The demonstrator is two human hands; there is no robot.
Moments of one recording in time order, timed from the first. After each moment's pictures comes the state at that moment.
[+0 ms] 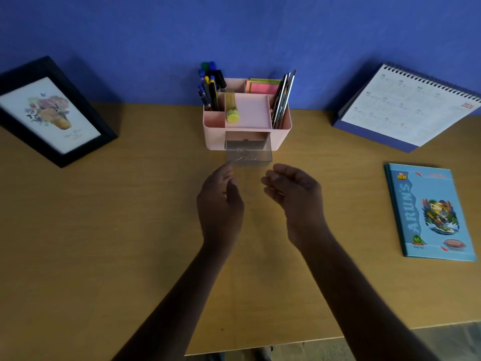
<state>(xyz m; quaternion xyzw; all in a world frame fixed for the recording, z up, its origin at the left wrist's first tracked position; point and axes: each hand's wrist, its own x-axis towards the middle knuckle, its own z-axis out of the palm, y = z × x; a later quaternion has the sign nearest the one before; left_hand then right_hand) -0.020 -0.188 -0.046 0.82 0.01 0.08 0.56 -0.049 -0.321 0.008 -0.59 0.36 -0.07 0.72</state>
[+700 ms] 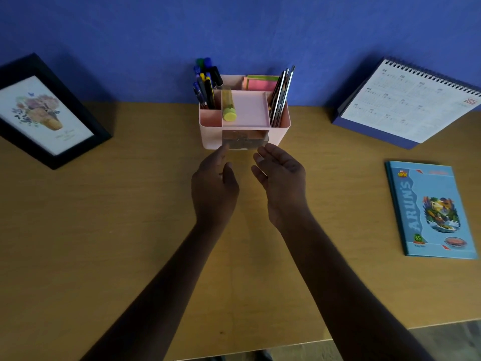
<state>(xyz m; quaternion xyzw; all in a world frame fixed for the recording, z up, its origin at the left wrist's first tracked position) 0.020 -0.189 -0.046 0.84 -0.05 0.09 0.53 -0.013 -0.305 0.011 -0.54 0.32 -0.10 0.77</state>
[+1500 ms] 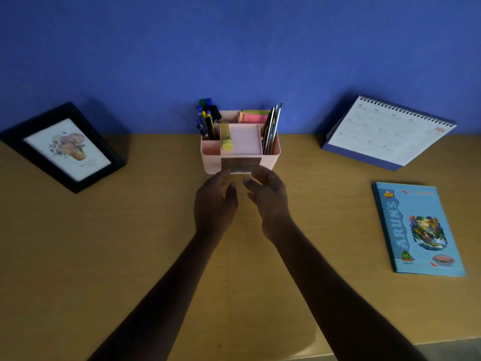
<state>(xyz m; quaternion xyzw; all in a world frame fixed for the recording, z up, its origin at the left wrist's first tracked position) 0.027 -0.190 -0.027 0.87 -0.07 0.04 0.48 -0.003 -0.313 -0.003 -0.61 0.31 -0.04 0.73</state>
